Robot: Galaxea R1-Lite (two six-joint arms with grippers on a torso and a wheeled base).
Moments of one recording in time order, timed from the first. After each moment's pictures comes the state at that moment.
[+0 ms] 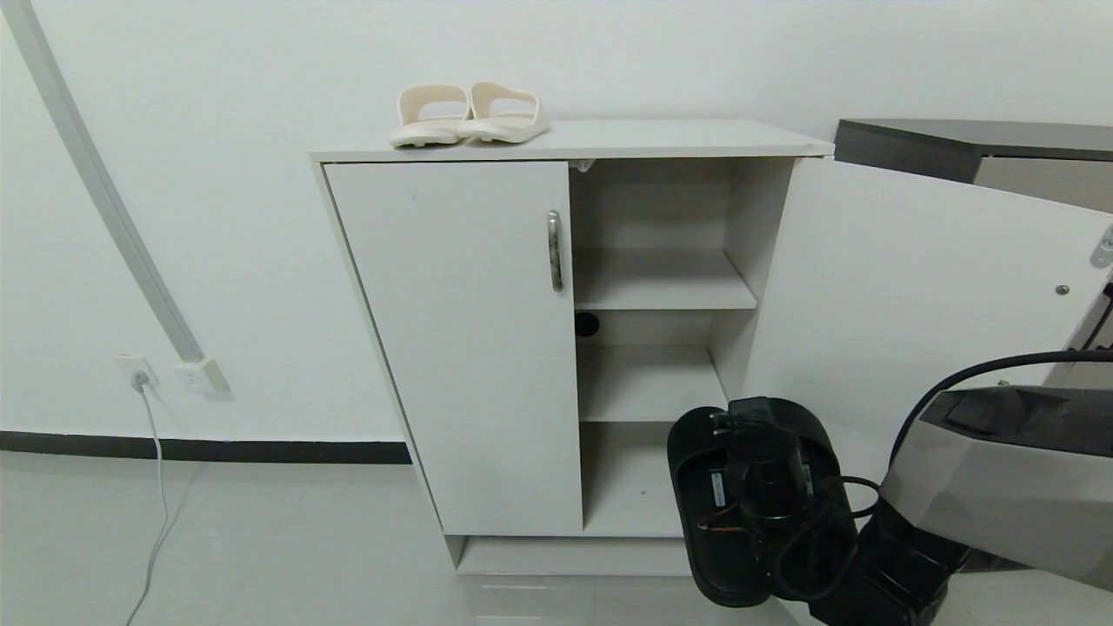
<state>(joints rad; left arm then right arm) 0.00 0.00 0.00 0.00 0.00 -0.01 0.68 2.21 -0.70 -1.14 -0.80 0.07</state>
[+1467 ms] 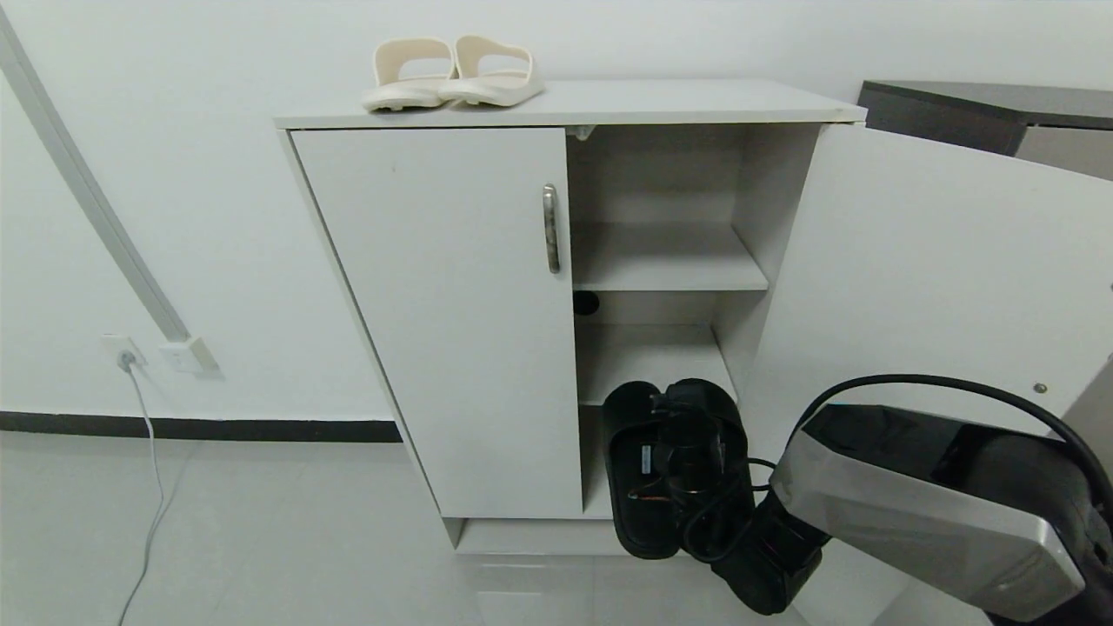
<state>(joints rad) 0.00 0.00 0.00 0.00 -0.01 -0.01 0.71 2.46 -1.09 -1.15 -0.70 0.15</state>
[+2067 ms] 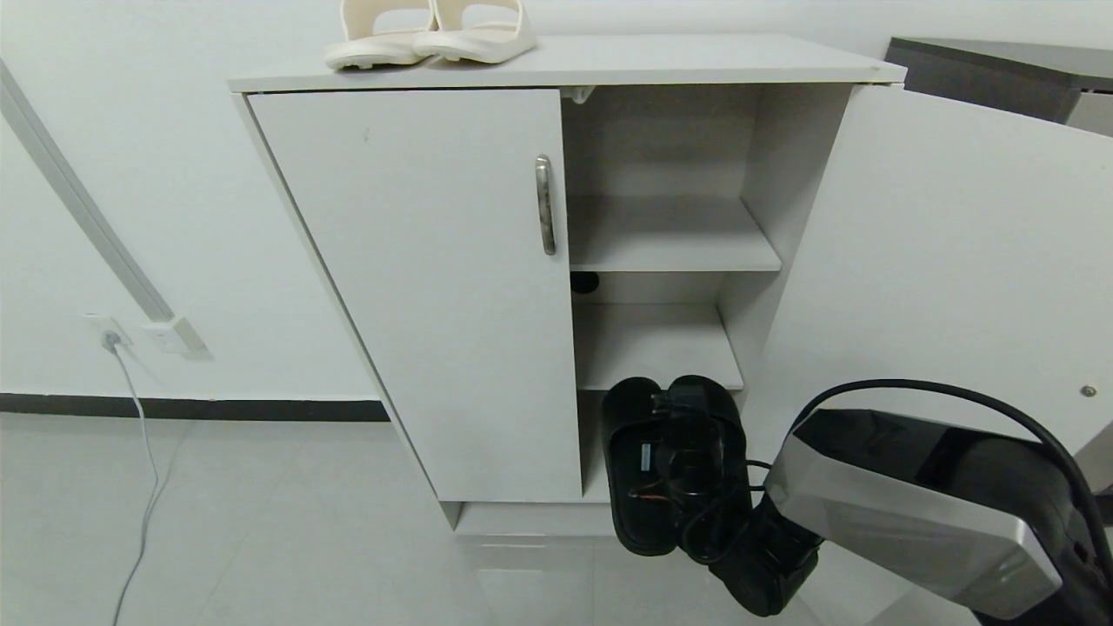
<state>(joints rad) 0.00 0.00 0.00 0.00 -0.01 -0.01 0.71 2.49 -1.10 -1.23 -0.70 0.13</state>
